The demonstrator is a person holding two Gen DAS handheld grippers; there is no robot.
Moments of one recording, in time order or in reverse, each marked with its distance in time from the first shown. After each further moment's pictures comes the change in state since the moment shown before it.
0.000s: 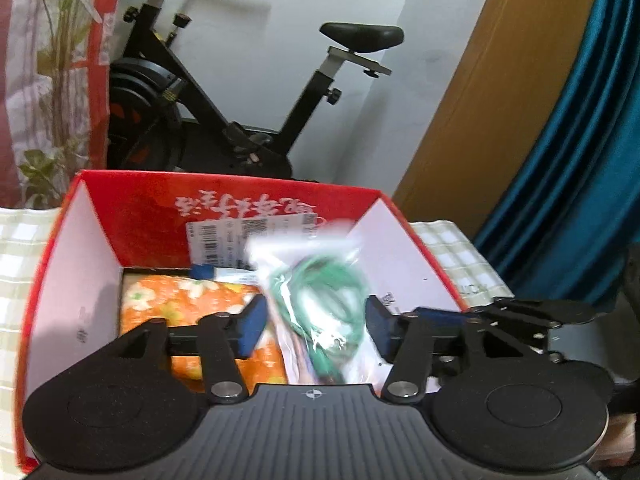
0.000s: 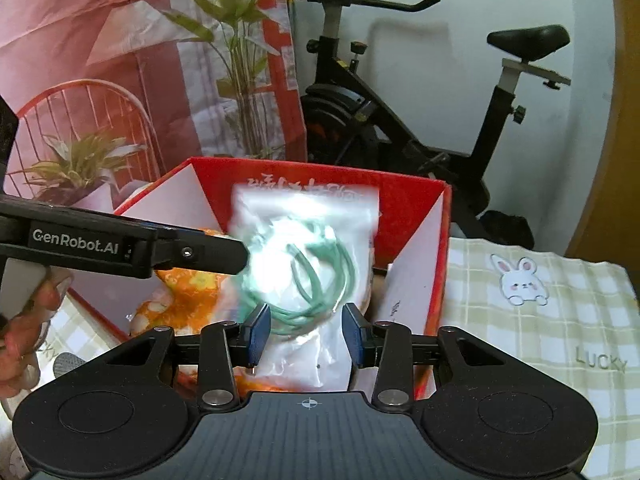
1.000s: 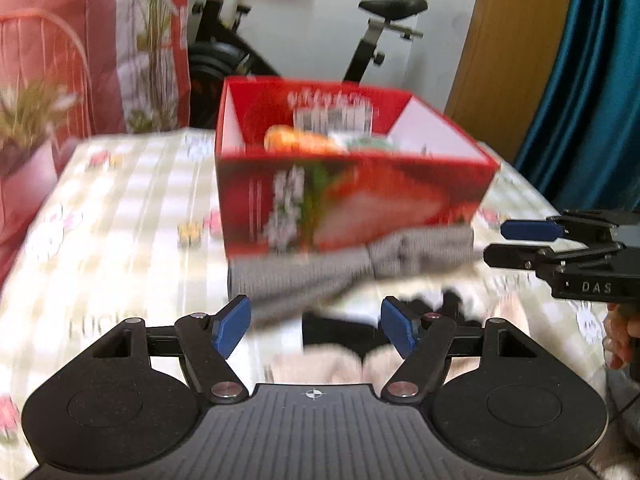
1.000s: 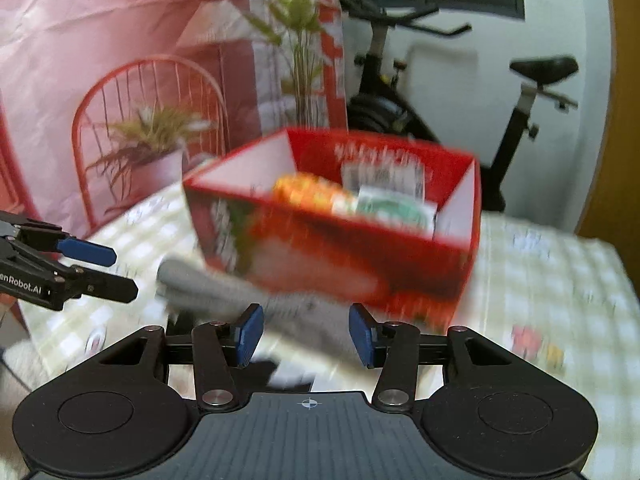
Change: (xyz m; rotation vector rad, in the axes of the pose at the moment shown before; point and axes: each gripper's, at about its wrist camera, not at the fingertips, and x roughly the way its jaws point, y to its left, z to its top) left arm -0.152 0.000 -0.146 0.038 0.076 0.195; right arm -0.111 0.077 -0.105 -0.080 -0.028 0.055
